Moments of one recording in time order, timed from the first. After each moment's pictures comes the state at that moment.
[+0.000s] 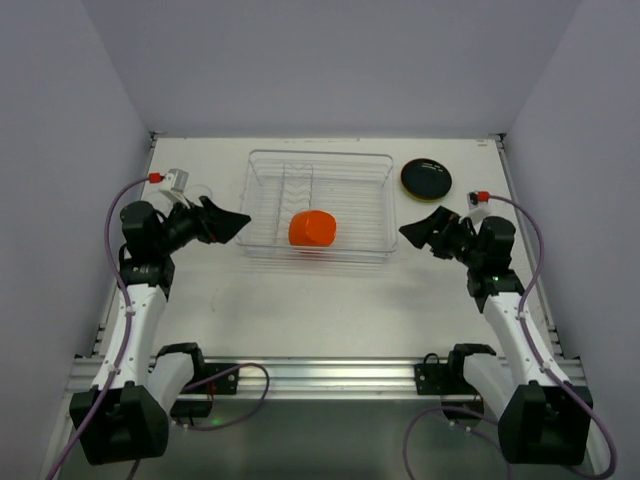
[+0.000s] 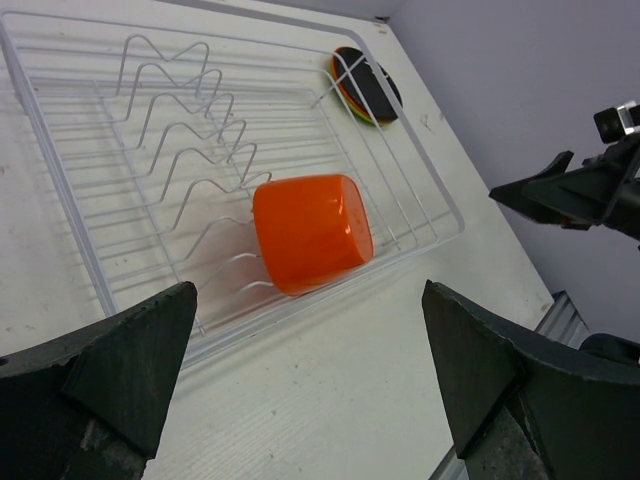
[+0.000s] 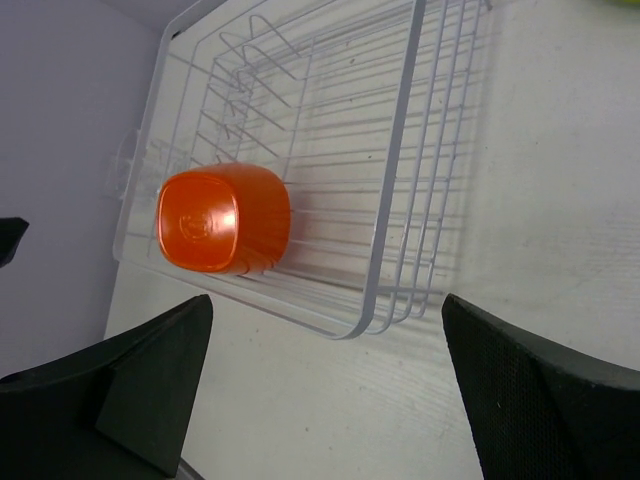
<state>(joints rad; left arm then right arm) 0.13 0.92 0.67 0.02 0.83 -0.45 -0.04 0.93 0.59 -0.05 -0.54 0.59</state>
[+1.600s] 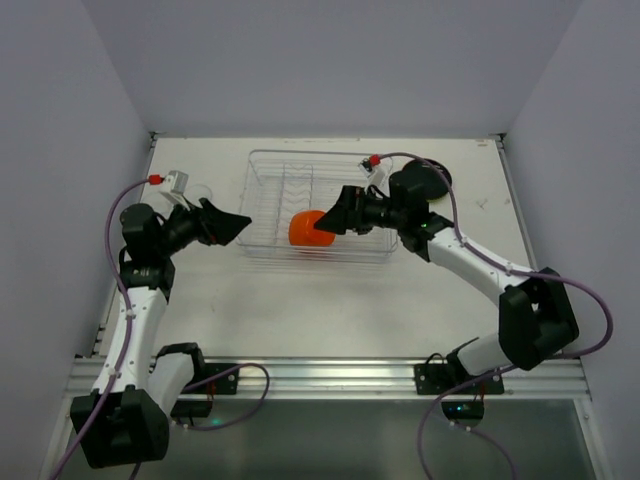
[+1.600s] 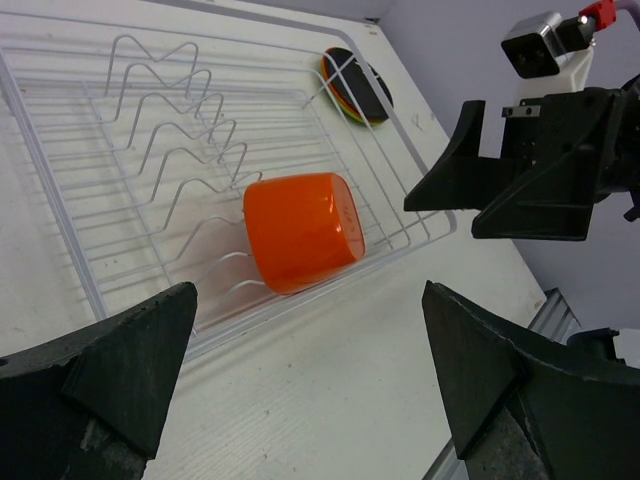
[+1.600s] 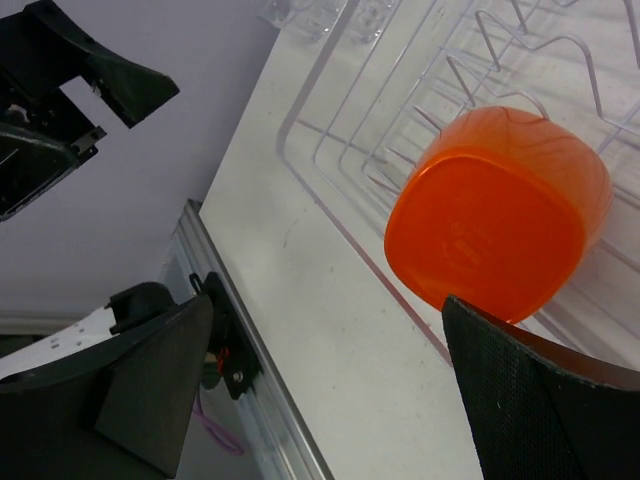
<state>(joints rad) 0.13 0.90 0.66 0.04 0.85 -0.47 0.50 1.44 0.96 0.11 -0.61 0.64</state>
